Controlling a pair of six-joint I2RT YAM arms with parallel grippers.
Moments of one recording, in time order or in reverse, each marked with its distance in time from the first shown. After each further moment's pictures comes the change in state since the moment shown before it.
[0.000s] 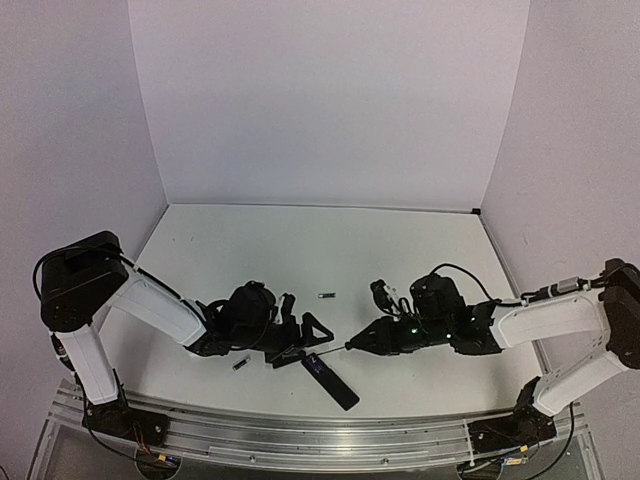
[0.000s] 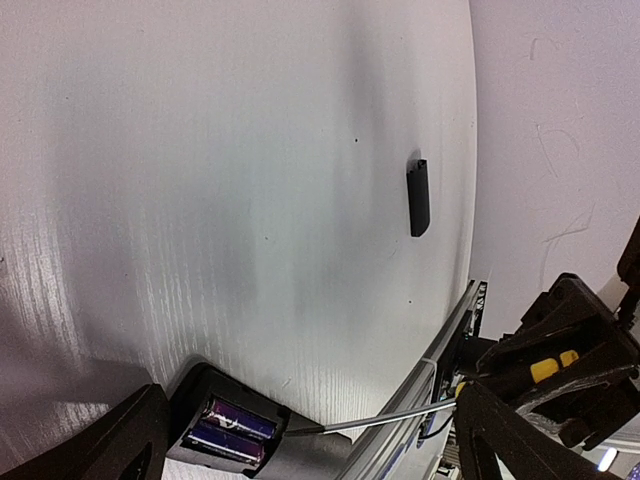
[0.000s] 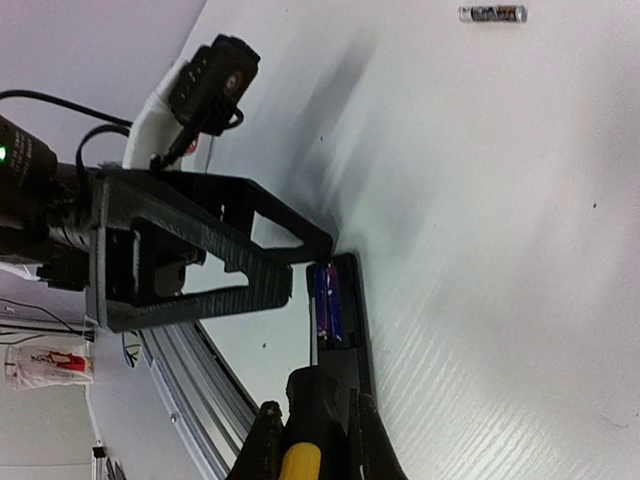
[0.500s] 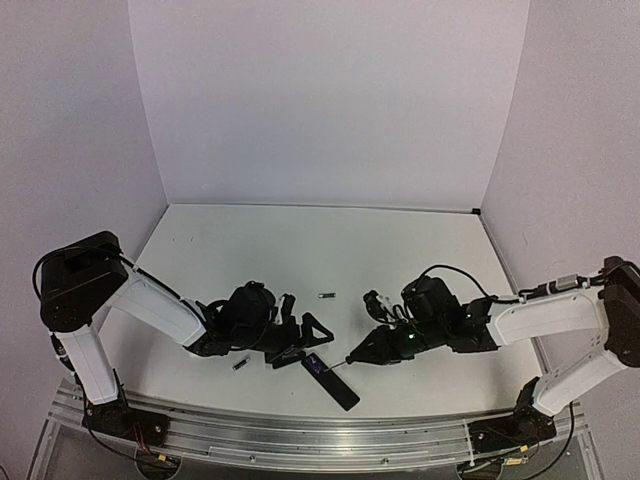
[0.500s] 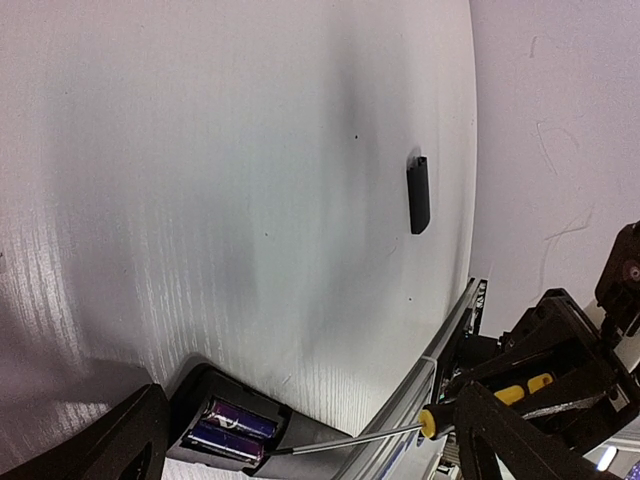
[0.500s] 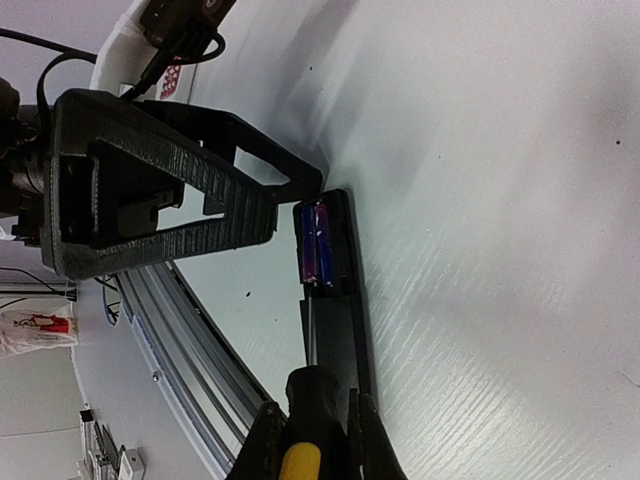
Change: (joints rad) left arm 0.000 -0.002 -0.002 0.000 0.004 0.000; right arm 0.022 0.020 0.046 -0.131 -0.031 -0.041
